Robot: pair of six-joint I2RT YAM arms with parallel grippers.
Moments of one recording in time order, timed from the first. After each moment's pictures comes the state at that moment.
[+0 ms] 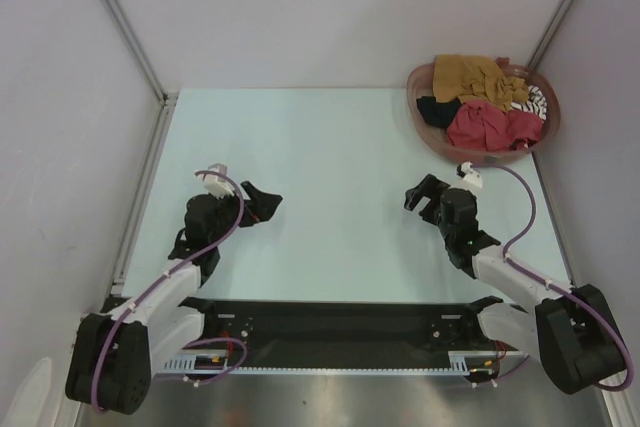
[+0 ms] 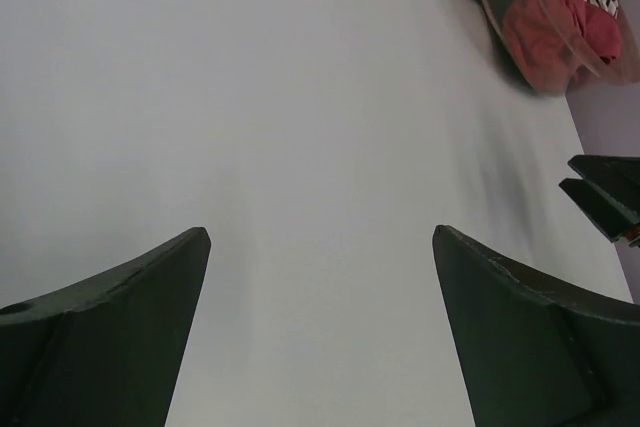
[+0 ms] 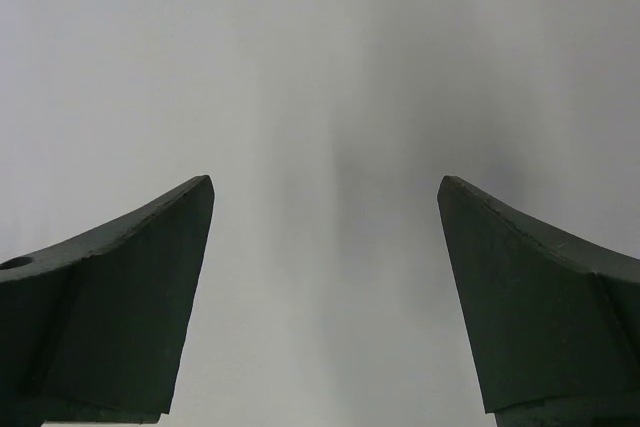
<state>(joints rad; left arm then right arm) -0.20 0.94 0.28 0.38 0.27 -0.61 0.36 1.08 0.36 0.28 0.26 0.66</state>
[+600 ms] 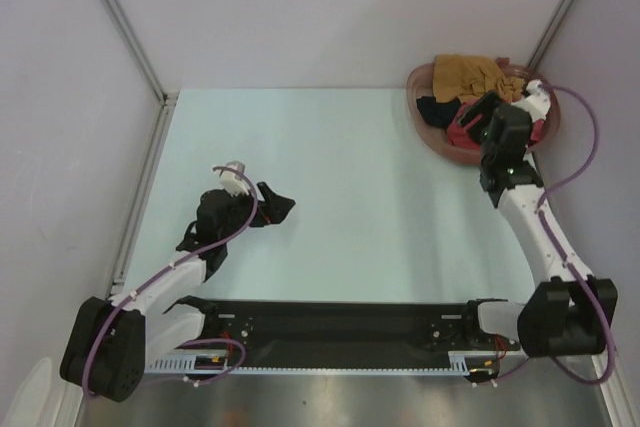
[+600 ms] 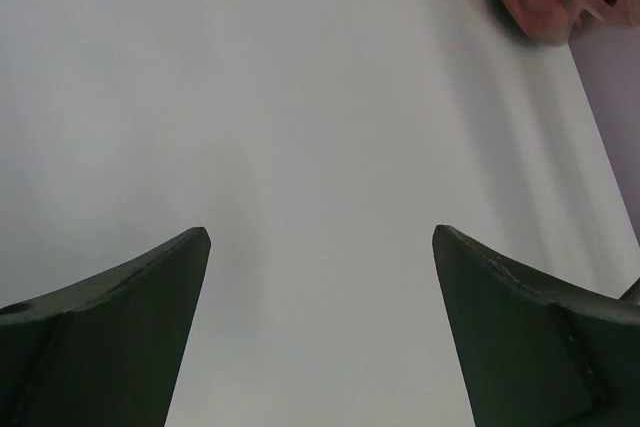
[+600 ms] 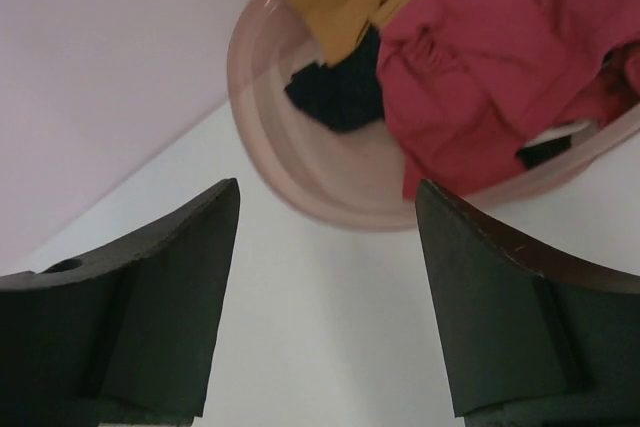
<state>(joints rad) -0.32 1.01 0.33 0.35 0.25 -0.57 0.07 1.20 0.97 -0.02 0.28 0.57</state>
